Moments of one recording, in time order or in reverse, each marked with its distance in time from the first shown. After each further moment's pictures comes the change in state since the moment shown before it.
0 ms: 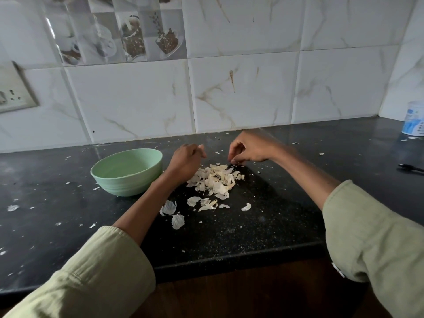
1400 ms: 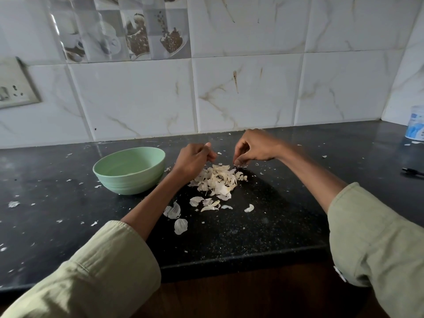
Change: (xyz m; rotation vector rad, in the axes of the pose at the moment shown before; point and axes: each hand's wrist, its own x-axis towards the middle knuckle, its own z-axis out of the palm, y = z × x) left_hand 0.002 0.006 0.009 -0.253 0.004 0.004; right_hand 0.000 0.002 -0.009 -0.089 -0.071 -0.025
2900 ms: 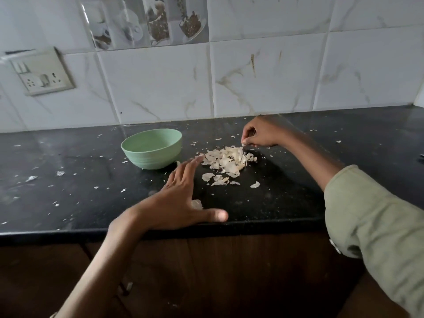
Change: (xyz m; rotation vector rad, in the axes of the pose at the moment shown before) left_hand -0.180 0.045 -0.062 0.399 -0.390 -0.069; right_hand -0.008 -0.019 0.013 -0.064 0.169 -0.011
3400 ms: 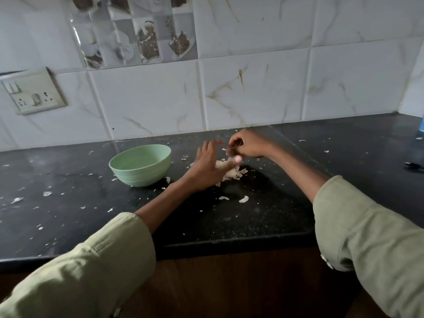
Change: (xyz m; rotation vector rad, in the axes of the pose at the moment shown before) left_hand 0.153 0.020 0.018 -0.080 0.270 0.108; right_hand 0.016 0.006 0.010 0.231 0.032 0.017
